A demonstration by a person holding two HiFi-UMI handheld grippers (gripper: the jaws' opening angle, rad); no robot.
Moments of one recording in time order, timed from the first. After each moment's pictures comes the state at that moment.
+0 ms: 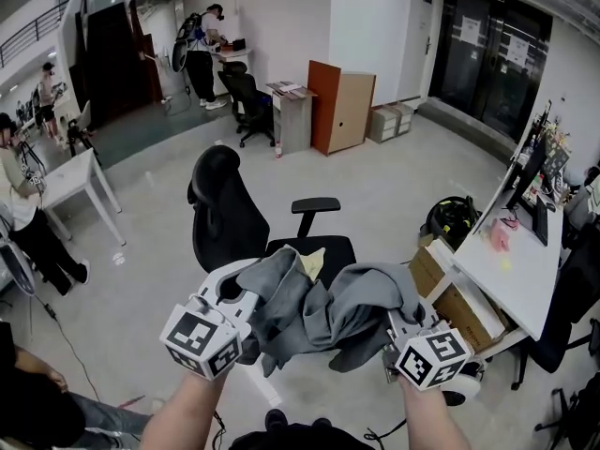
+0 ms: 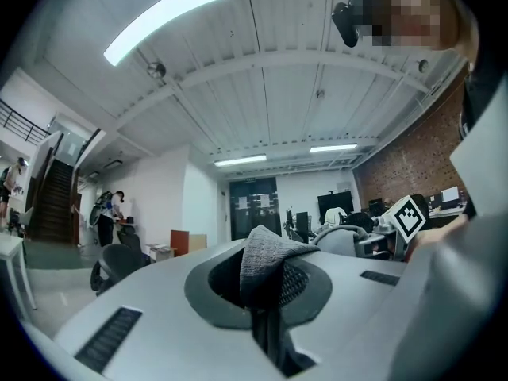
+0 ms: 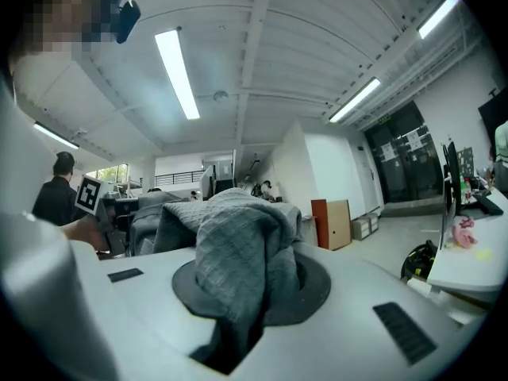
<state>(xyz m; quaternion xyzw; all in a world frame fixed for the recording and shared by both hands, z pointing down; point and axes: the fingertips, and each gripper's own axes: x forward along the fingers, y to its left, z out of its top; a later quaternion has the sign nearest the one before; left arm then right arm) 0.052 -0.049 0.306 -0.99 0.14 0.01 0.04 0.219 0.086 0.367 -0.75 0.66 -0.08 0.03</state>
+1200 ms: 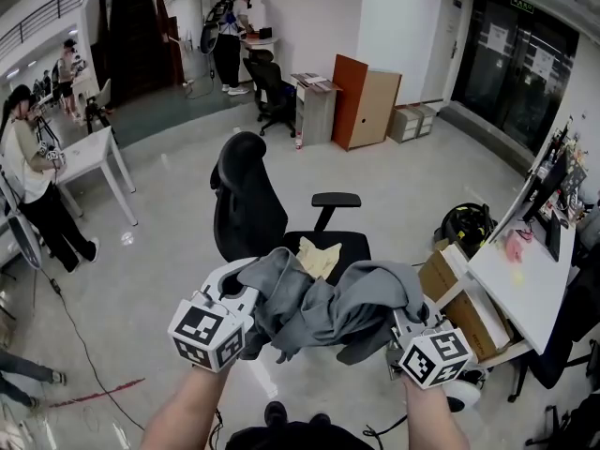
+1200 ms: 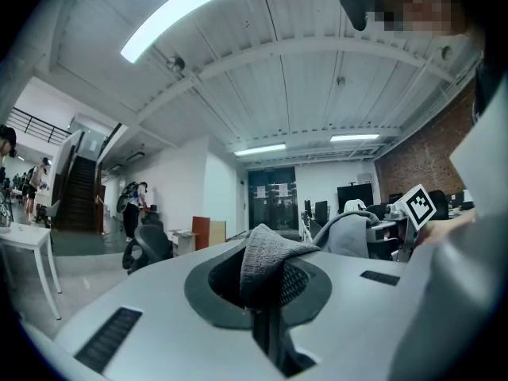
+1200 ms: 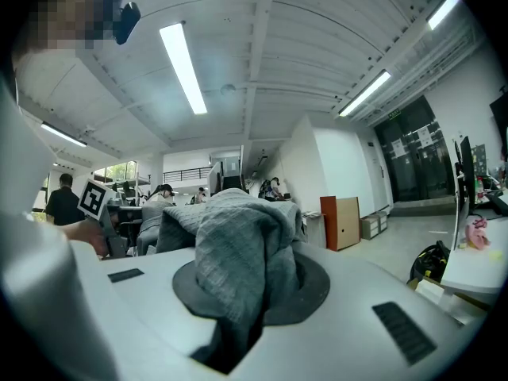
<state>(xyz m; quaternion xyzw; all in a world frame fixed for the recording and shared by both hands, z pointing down) 0.003 -0.089 0.338 -0.98 0.21 -0.03 0.01 0.191 0.054 0.371 -0.73 0.68 -0.08 0.02</state>
